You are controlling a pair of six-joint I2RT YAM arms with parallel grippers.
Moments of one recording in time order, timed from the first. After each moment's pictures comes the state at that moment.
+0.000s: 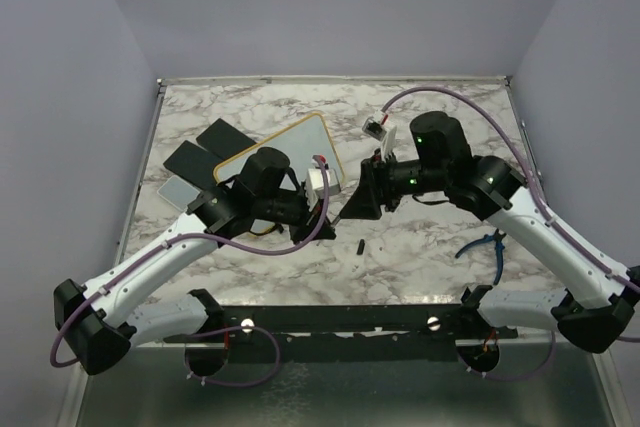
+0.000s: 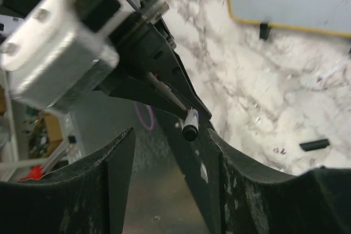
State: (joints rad) left arm -0.78 1.07 1.01 -0.52 0.68 0.09; right arm 0.77 1.17 1.36 -0.69 -0.54 0.38
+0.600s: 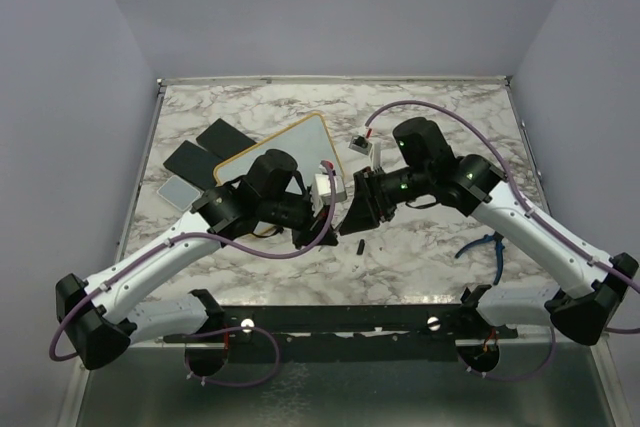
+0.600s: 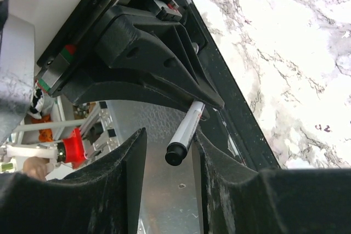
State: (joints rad) left arm -0.84 1.09 1.04 -0.58 0.68 0.11; right arm 0.77 1.25 1.31 -0.75 -0.73 0.42
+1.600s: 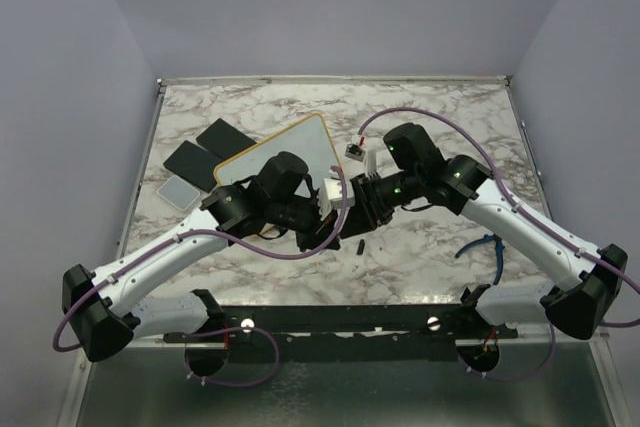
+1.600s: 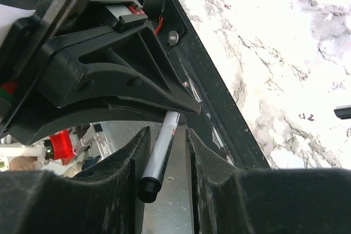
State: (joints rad) left arm -0.88 1.14 1.06 -0.61 0.63 0.13; right arm 0.77 1.29 1.27 -0.78 -0.71 0.36
